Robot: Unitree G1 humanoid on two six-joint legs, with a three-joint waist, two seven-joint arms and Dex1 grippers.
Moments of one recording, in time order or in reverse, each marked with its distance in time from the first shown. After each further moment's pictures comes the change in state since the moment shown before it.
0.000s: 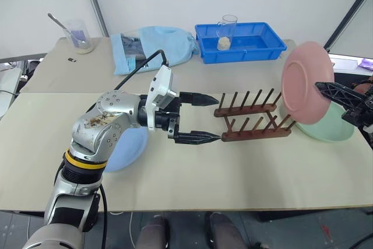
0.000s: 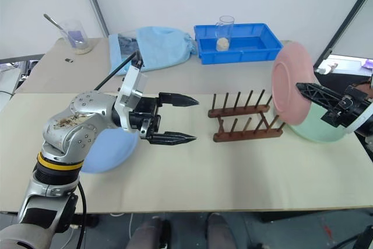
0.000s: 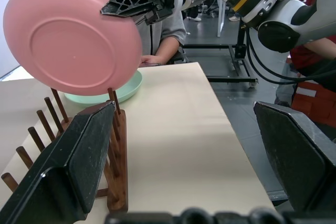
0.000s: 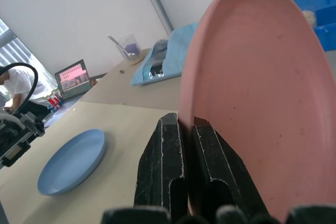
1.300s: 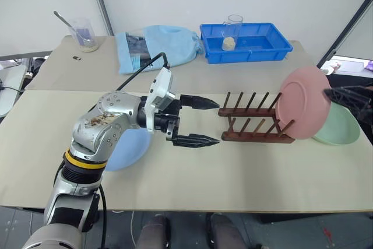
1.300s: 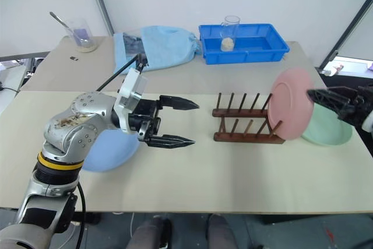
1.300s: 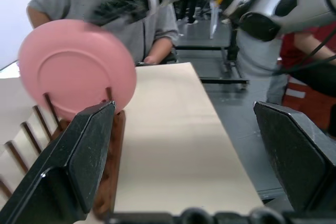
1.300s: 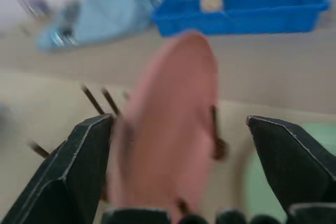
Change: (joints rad) left arm 0.000 0.012 -0.017 0.010 0.010 -0.011 -0.033; right arm 0.146 -0.190 0.116 0.083 -0.411 -0.311 0.134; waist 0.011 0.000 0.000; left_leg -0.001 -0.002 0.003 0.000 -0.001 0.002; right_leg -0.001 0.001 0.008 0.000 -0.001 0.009
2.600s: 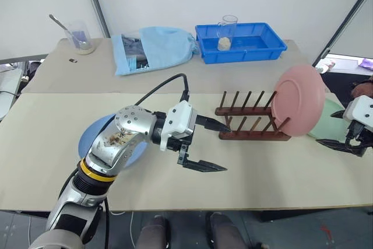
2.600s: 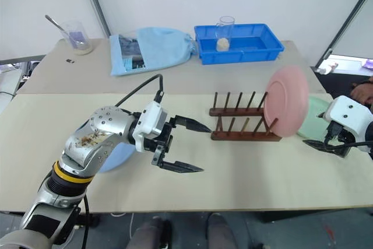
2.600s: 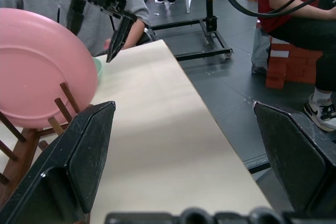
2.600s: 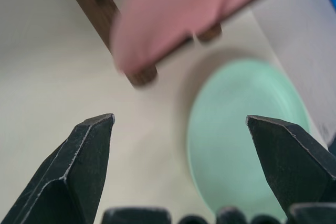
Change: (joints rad) left arm 0.071 -0.042 -0.151 -0.041 0.125 -0.182 -0.037; right arm 0.073 -0.086 0.265 0.038 -0.535 -0.562 0.151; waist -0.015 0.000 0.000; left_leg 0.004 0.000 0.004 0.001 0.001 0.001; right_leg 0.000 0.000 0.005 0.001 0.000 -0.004
